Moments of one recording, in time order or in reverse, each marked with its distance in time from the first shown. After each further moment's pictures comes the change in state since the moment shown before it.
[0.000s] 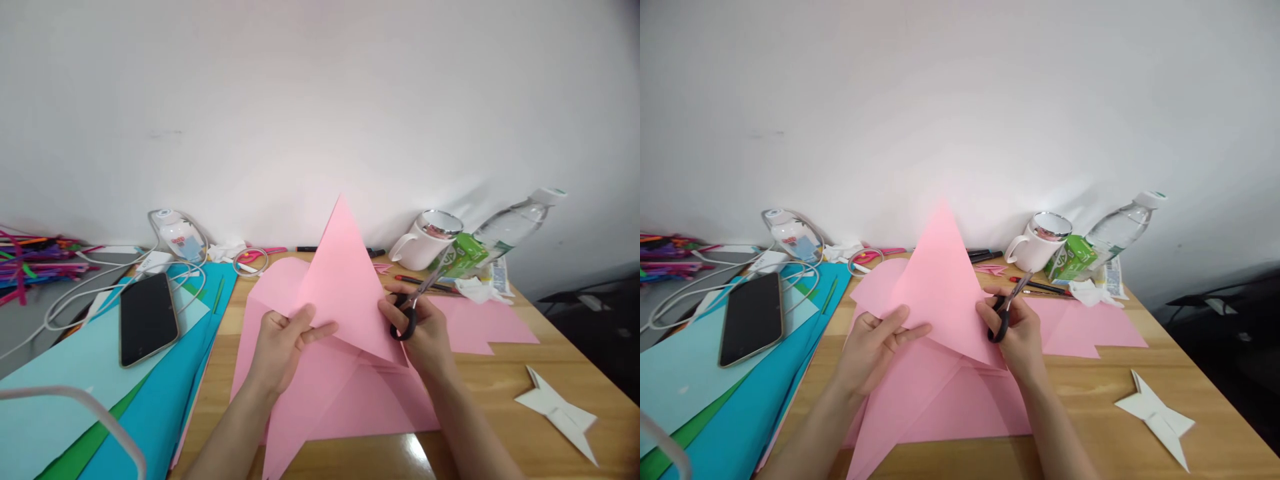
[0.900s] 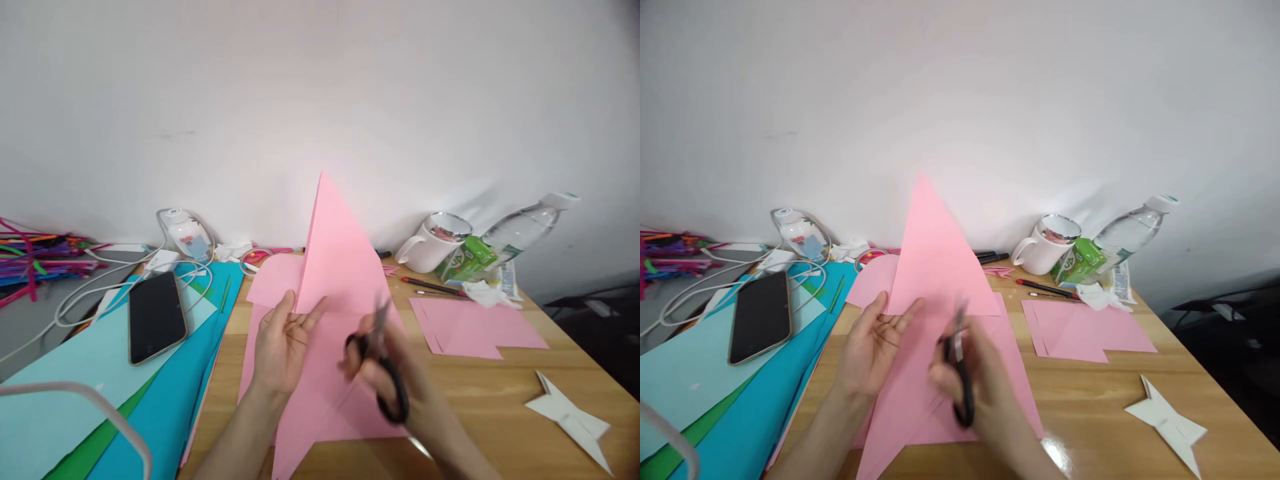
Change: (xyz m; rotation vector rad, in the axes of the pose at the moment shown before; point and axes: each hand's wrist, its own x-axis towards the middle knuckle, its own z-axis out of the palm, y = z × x) left_hand 0.000 0.004 0.002 -0.477 0.147 0.107; right_hand -0.058 -0.042 0.035 0.217 -0.530 0.072
